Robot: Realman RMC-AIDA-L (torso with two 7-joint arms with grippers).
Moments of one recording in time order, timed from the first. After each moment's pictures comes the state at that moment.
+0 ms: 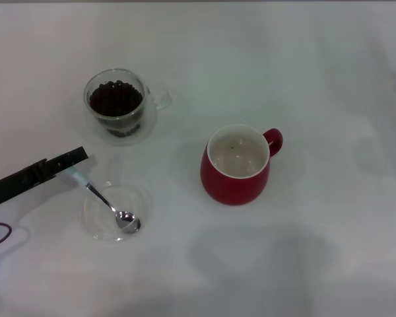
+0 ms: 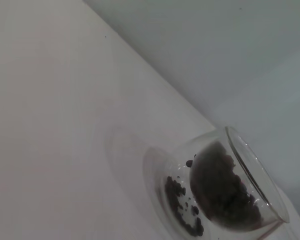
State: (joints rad) left arm -0.50 -2.00 2.63 -0.18 -0.23 1.36 -1.60; right arm 0.37 2.00 -2.62 0.18 0.99 -1.32 0.88
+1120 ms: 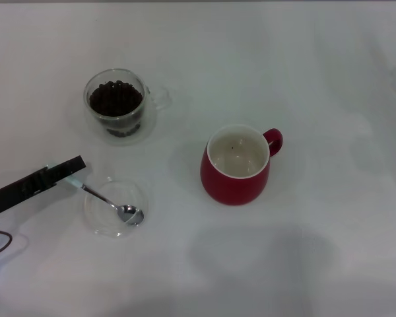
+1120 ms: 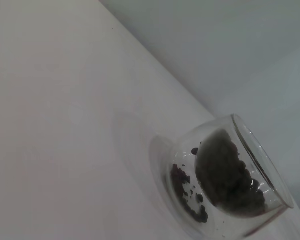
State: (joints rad) left arm -0.47 -2.01 2.64 -0.18 -0.24 1.36 -1.59; right arm 0.37 2.00 -2.62 0.17 1.01 -1.32 0.88
